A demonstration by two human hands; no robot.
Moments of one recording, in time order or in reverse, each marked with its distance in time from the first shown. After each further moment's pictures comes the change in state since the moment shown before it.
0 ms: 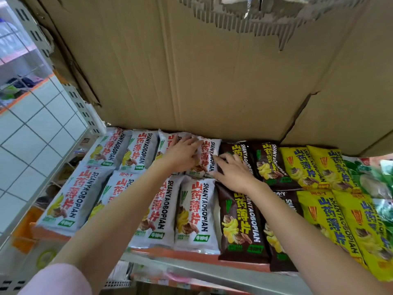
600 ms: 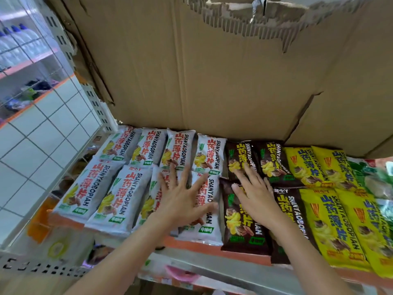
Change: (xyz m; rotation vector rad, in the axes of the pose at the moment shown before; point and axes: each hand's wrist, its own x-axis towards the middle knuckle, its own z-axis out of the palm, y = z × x) left_hand -0.117 0.039 0.052 0.006 0.014 -0.159; right_hand -0.079 0.011 0.025 0.129 0.122 0.072
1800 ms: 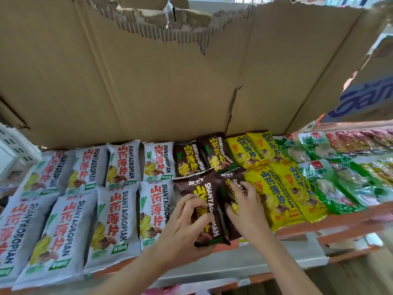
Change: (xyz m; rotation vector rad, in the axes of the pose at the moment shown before) left_hand -0.019 0.067 0.034 -0.285 0.558 0.819; right_hand -0.073 0.038 0.021 0.056 0.410 0.353
